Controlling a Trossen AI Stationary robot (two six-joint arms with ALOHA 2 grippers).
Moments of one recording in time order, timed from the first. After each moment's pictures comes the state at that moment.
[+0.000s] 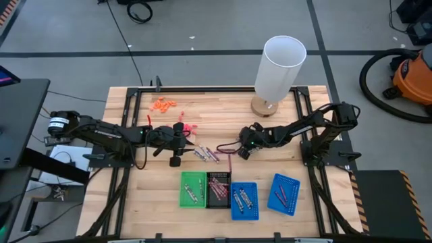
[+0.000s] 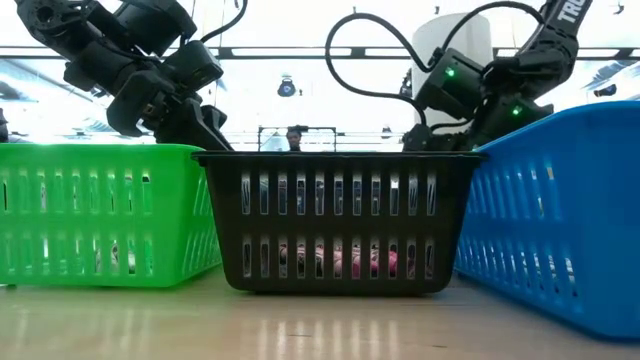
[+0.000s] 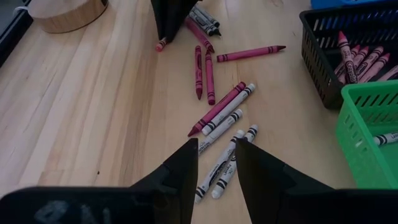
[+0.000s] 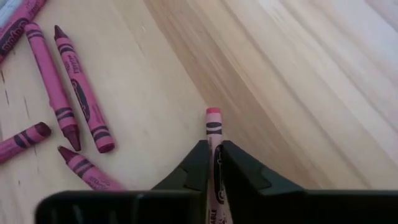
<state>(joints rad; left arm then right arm) 0.01 1.18 0.43 0.17 -0.04 0.15 -0.06 1.65 0.60 0.10 0.29 0.37</state>
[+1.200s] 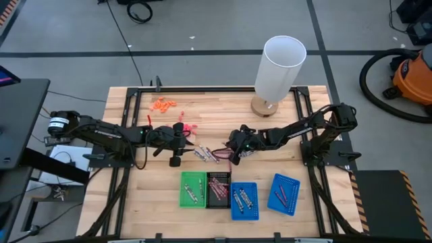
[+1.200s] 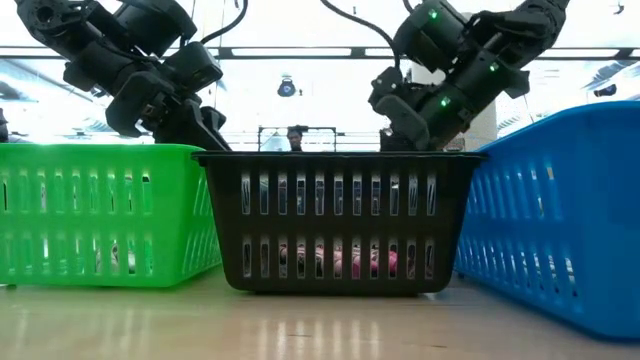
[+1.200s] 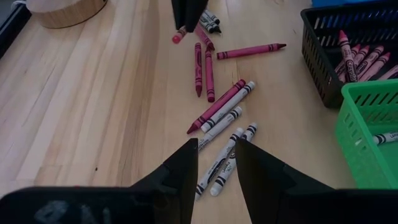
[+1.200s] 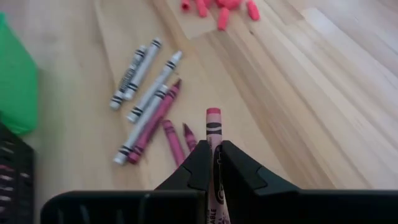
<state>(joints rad) 0.01 1.18 0.43 0.16 -0.04 0.13 0.04 1.65 0.77 0.15 0.27 0.35</state>
